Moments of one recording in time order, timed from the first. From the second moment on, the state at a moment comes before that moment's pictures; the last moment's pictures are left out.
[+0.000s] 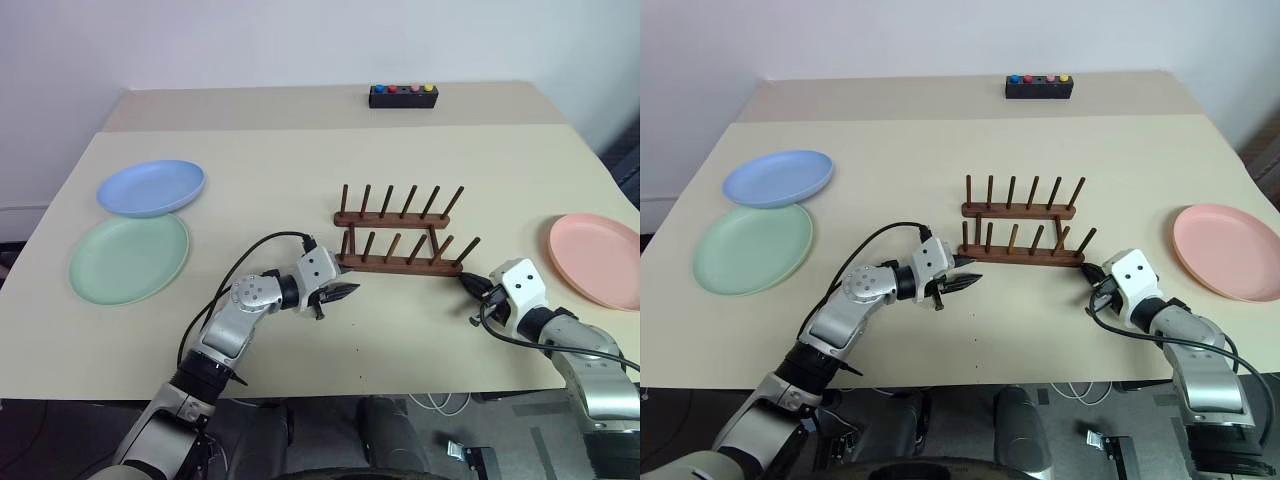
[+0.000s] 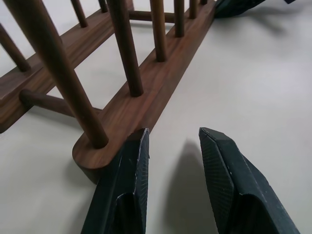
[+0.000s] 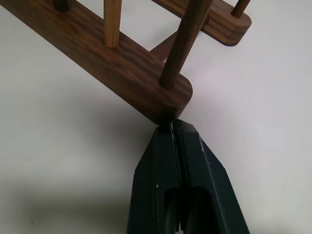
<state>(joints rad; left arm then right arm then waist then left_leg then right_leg) -0.40 0.26 -0.35 0.13 -0.03 0.12 -0.78 0.05 -0.63 -0.20 -0.05 0.18 0.17 0.65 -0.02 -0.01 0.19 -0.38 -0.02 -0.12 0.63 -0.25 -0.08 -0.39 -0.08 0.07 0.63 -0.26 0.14</state>
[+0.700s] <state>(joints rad) -0.40 0.27 -0.35 0.12 -0.03 0.12 -0.78 0.00 -0.64 -0.12 -0.10 0.19 0.23 0.70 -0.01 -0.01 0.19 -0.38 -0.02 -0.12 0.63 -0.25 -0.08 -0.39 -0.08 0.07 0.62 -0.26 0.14</state>
